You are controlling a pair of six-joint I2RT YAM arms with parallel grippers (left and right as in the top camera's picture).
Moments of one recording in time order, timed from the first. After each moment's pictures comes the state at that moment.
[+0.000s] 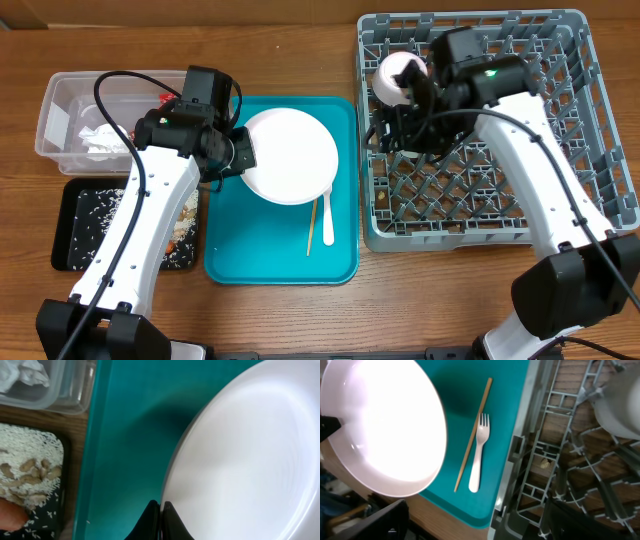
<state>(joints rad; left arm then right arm) -0.19 1.58 1.40 -1.07 0.05 -0.42 0.26 1.80 1.73 -1.26 -0.48 0.13</state>
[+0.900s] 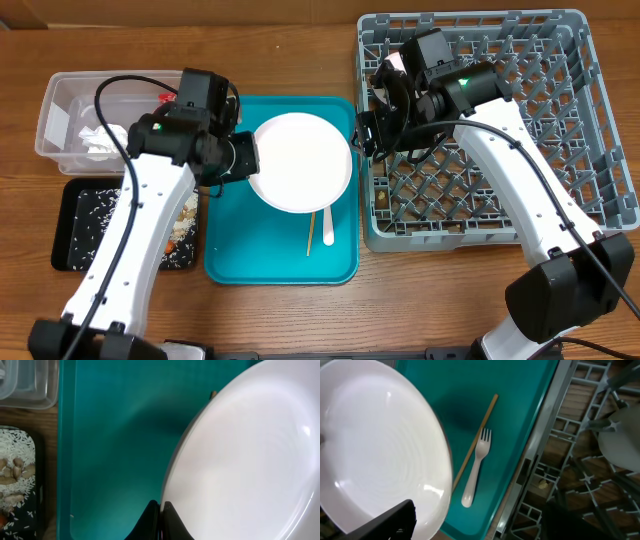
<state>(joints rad) -0.19 1.52 1.40 -1.09 0.17 -0.37 0.35 1.80 1.73 -1.17 -0.39 0.12</state>
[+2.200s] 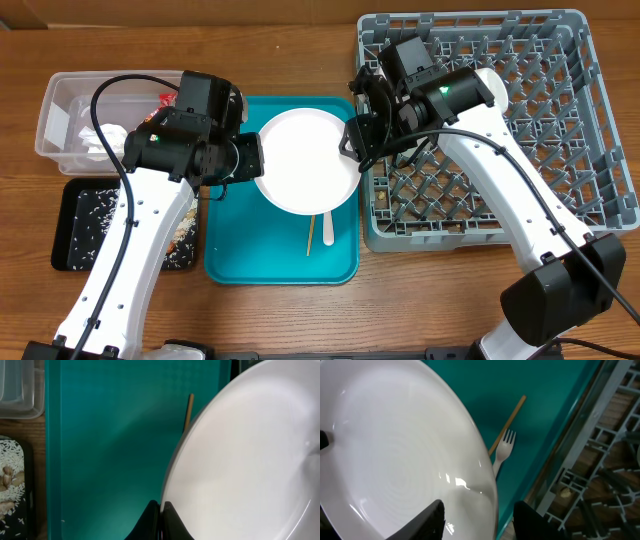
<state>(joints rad) -0.22 1.47 1.40 -1.08 0.19 -0.36 0.42 1.80 1.73 -1.14 -0.41 0.13</state>
